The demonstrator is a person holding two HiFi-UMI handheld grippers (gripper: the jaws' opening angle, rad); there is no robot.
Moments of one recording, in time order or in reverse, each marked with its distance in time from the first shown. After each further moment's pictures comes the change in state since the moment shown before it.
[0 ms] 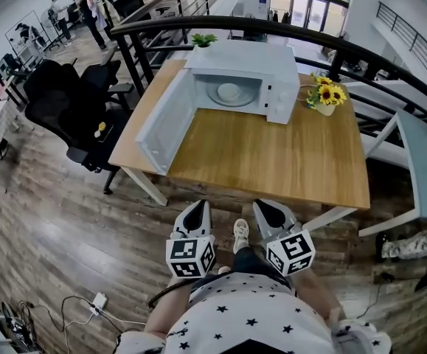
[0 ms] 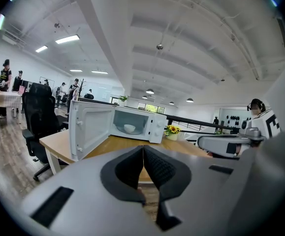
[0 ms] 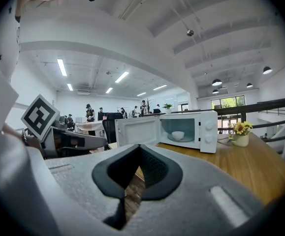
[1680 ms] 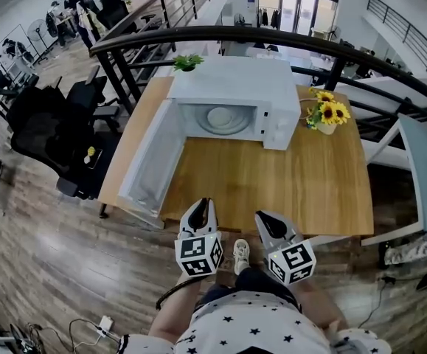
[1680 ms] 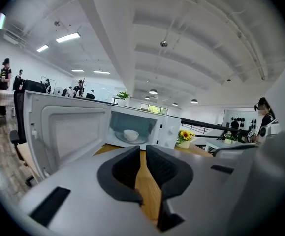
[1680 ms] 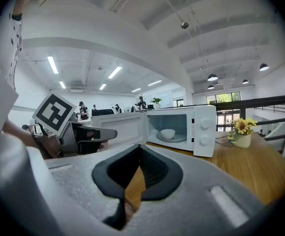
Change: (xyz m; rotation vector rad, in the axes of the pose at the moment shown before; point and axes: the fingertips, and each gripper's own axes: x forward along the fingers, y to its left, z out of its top) left arm 0.161 0.023 0.052 -0.014 -0.012 0.032; right arm 0.086 -0.097 0.011 0.031 0.056 -0.045
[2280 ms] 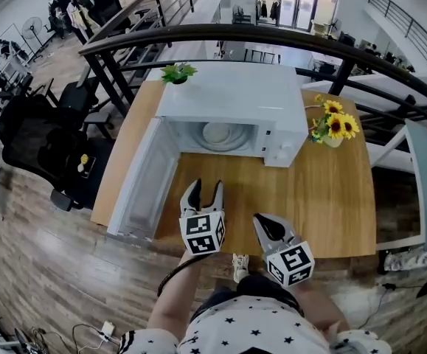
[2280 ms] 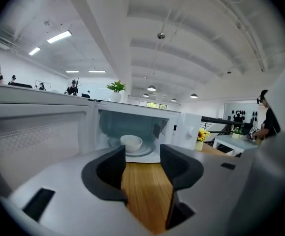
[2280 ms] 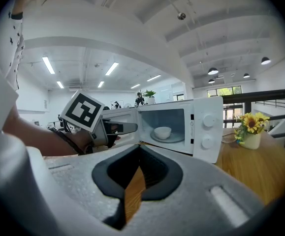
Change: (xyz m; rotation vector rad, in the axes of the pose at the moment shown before) left arm 0.156 0.018 0.034 0.068 0.025 0.004; right arm 0.077 -0.066 0.009 0.029 0.048 0.018
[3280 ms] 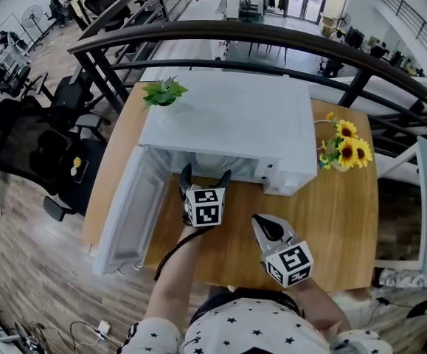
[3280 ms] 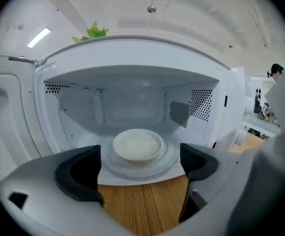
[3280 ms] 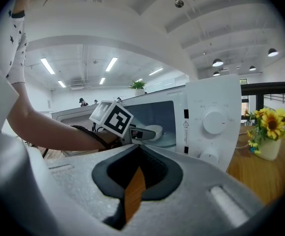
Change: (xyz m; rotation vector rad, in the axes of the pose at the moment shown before) left arm 0.195 0.032 -0.006 0.150 0.183 0.053; right arm 0.088 -0.096 0.017 0.012 0.070 0.064
